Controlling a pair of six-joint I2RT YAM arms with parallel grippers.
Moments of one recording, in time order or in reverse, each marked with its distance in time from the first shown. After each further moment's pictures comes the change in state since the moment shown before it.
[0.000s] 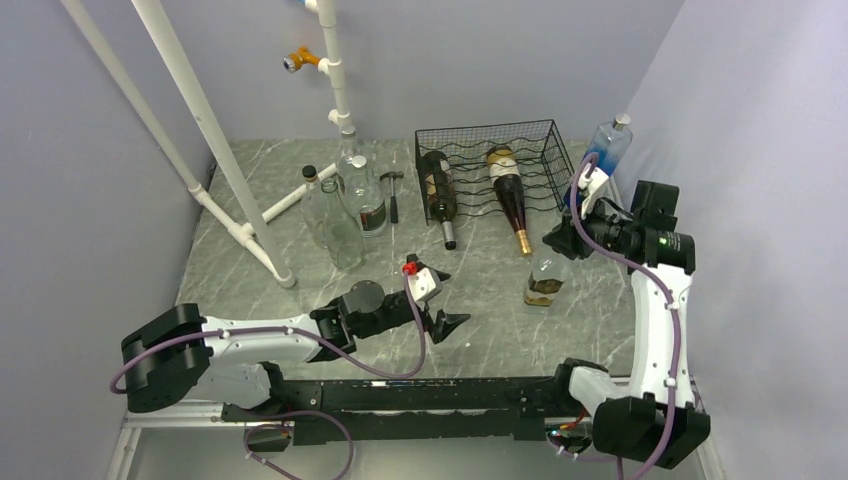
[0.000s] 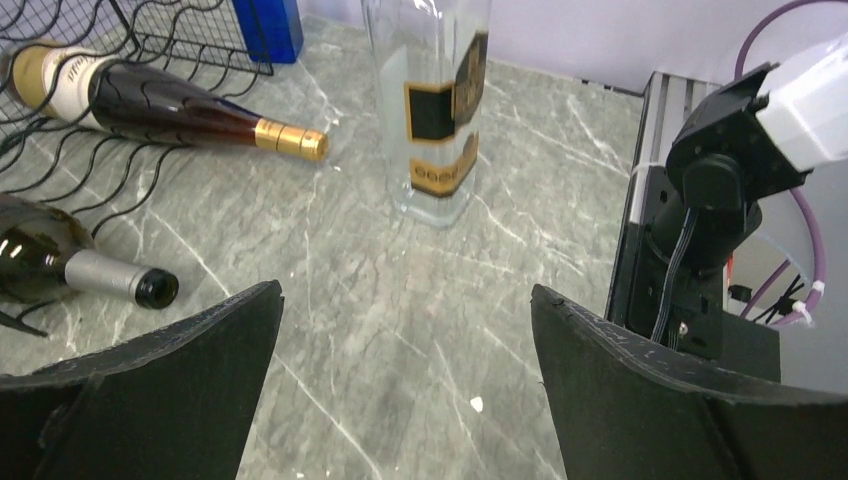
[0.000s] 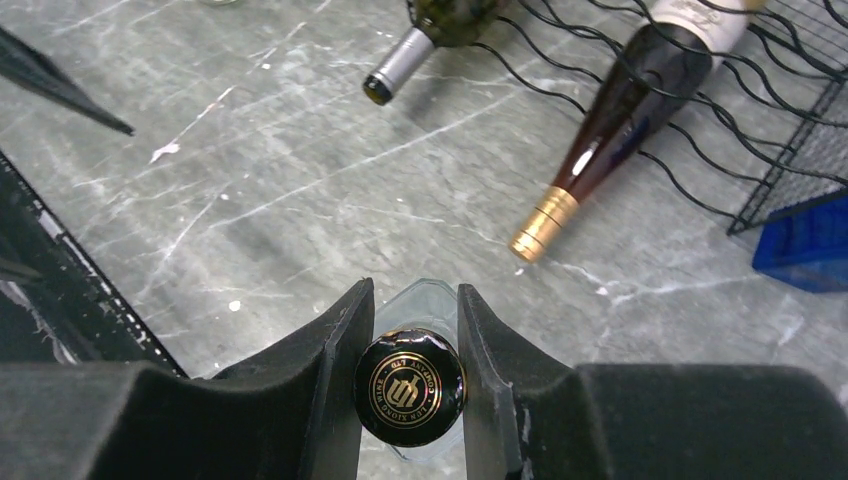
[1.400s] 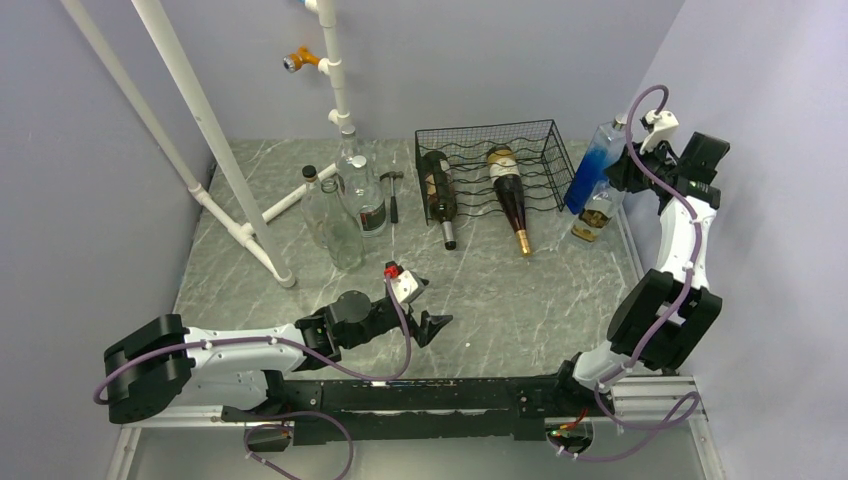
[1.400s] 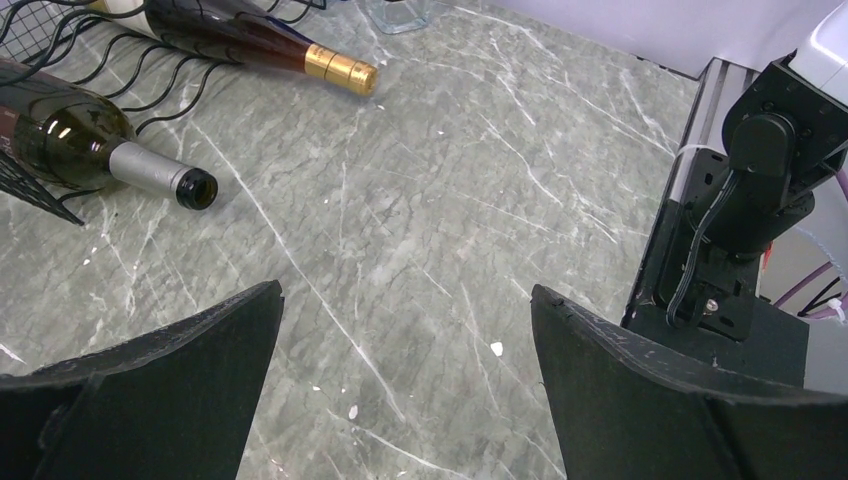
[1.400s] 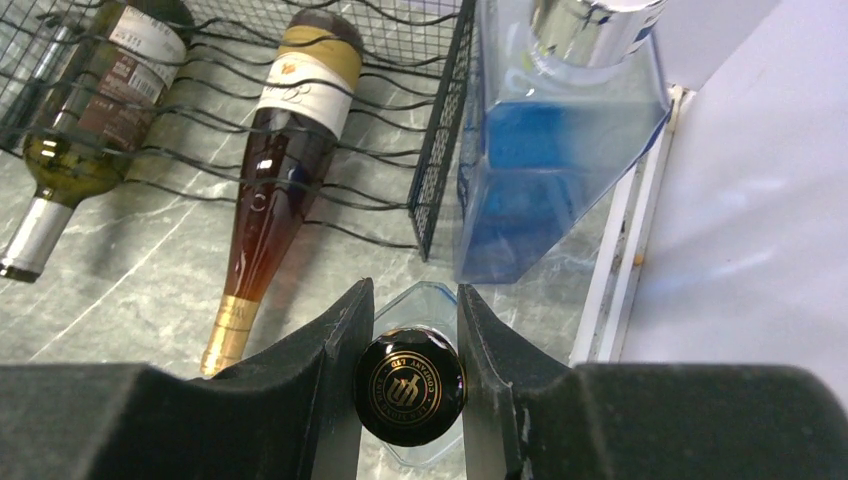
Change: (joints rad) left arm 0.000 -0.116 -0.130 -0.053 -0.117 -0.076; right arm -0.266 0.514 0.249 0.512 0.104 0.218
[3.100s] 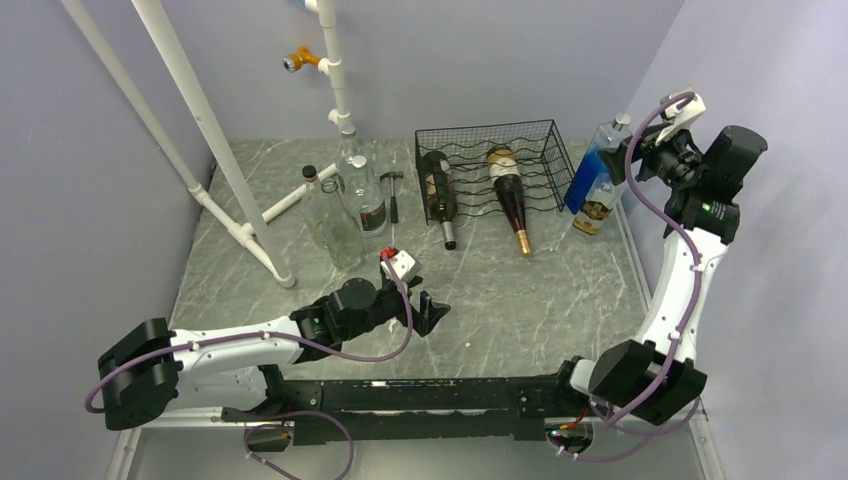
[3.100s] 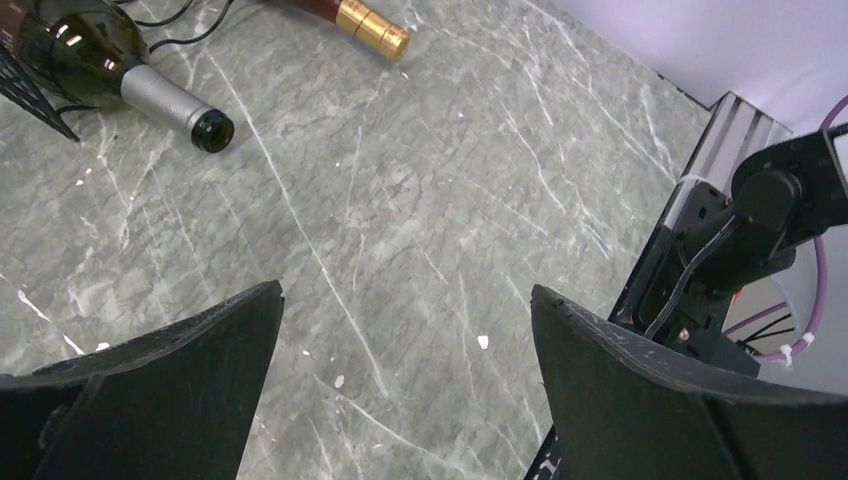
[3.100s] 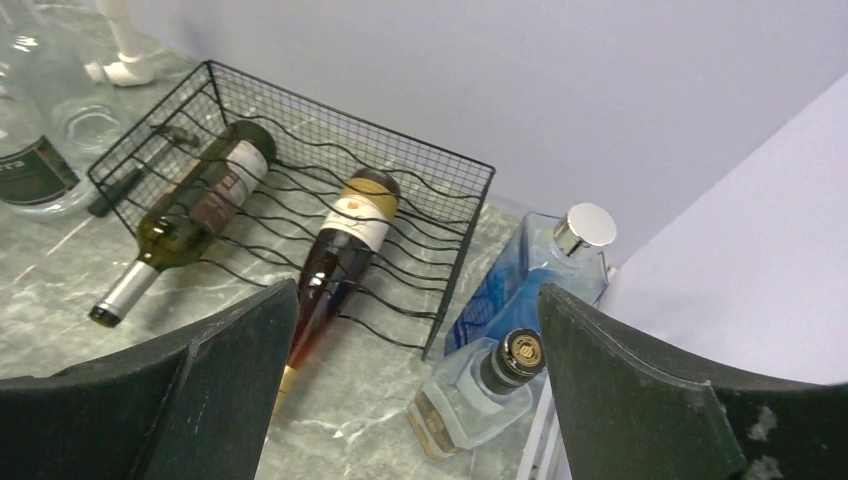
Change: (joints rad) left arm 0.041 -0.034 0.077 -0.210 -0.037 -0.172; right arm -0.001 -0.262 0.027 0.088 -0.123 0.063
